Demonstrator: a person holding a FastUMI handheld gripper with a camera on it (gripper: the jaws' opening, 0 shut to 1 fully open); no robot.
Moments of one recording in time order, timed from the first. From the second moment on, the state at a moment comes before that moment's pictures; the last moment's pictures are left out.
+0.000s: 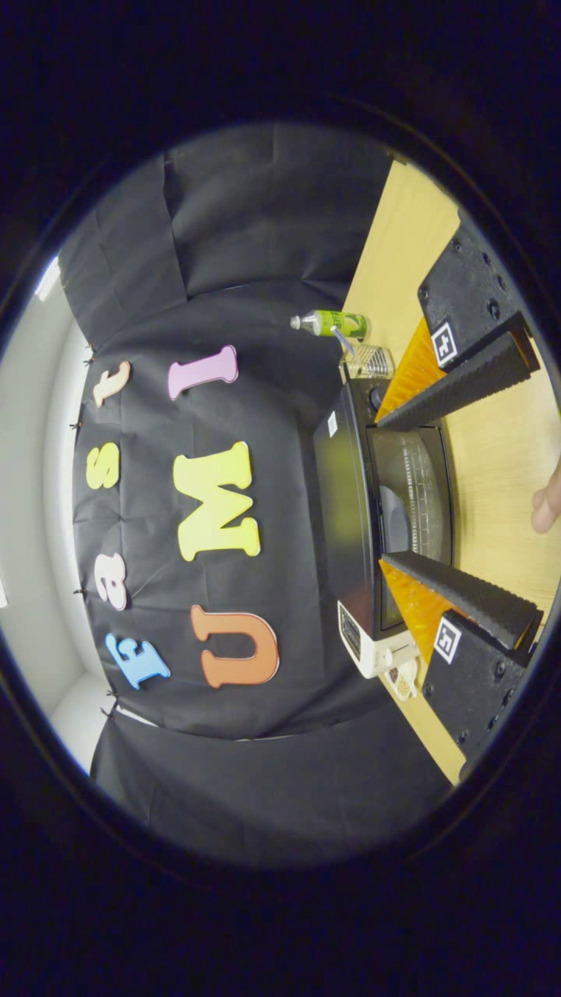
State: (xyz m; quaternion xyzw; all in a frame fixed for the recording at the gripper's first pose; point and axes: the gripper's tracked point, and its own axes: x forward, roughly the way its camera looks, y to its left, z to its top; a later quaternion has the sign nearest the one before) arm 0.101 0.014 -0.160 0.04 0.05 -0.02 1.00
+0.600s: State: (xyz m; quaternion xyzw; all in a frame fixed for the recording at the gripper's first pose) arm -0.035 -0.023 0.007 0.03 0.01 -0.02 1.00
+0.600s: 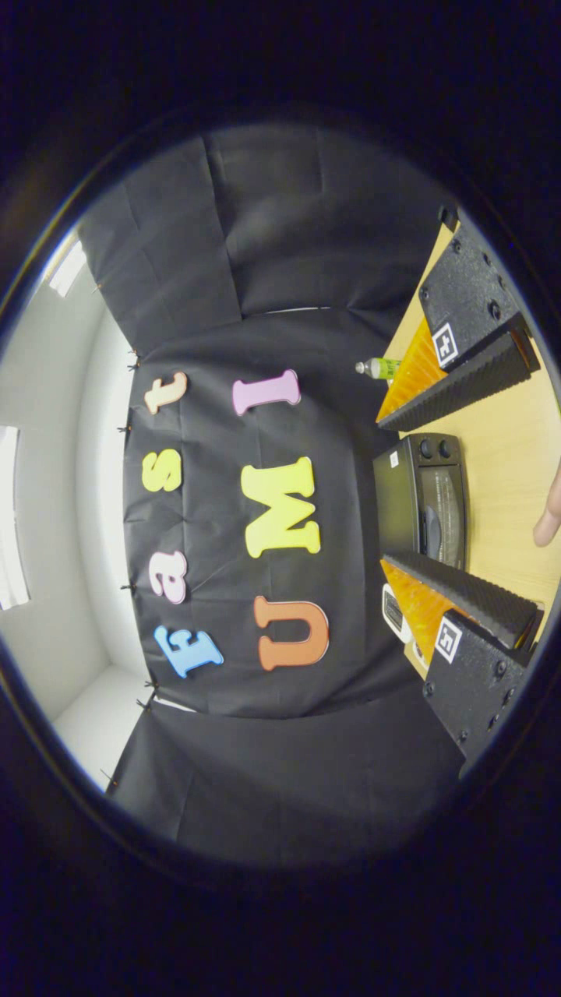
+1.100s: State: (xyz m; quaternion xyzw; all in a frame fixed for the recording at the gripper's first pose) arm -0.077 -0.031 0.055 0.00 -0.03 -0.03 1.00
